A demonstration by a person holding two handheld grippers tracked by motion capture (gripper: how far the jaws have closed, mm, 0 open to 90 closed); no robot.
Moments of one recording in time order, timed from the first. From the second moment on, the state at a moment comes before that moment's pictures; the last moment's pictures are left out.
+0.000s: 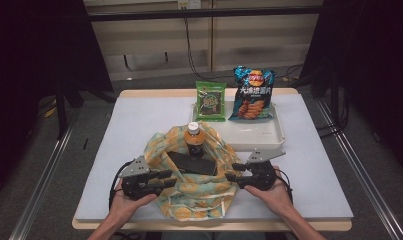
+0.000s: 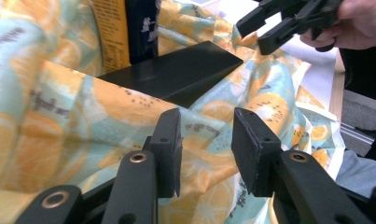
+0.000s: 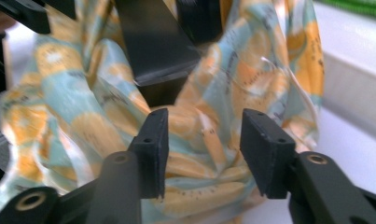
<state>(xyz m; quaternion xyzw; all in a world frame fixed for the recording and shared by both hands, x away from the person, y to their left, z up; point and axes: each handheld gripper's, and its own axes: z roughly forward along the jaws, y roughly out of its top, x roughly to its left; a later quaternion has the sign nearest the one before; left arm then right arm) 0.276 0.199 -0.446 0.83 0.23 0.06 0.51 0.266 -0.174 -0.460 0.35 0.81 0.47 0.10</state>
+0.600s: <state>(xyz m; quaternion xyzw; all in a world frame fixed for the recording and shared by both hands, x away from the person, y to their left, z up) 0.279 0.204 -0.448 0.83 0.23 0.05 0.51 0.297 -0.128 -0.432 0.29 0.81 0.51 0.06</state>
